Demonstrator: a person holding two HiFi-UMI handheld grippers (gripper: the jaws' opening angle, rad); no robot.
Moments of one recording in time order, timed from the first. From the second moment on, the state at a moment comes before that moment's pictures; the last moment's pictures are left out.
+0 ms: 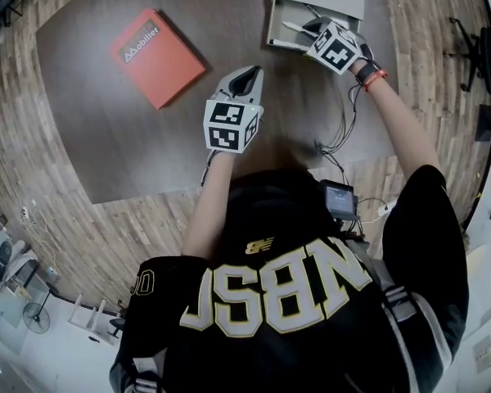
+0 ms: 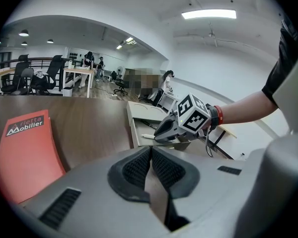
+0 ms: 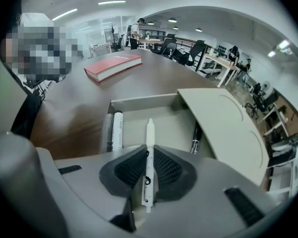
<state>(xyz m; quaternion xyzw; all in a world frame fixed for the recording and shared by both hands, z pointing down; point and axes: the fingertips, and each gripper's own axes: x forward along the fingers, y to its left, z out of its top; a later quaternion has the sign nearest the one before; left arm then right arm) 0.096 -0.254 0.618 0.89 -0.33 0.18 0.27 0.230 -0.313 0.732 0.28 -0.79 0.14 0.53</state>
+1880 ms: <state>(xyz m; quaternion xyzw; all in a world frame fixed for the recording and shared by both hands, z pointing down) 0.052 -0.232 0.399 0.90 -0.43 -0.01 0.11 0.165 -0.220 0.452 0.56 -0.81 0.15 0.09</state>
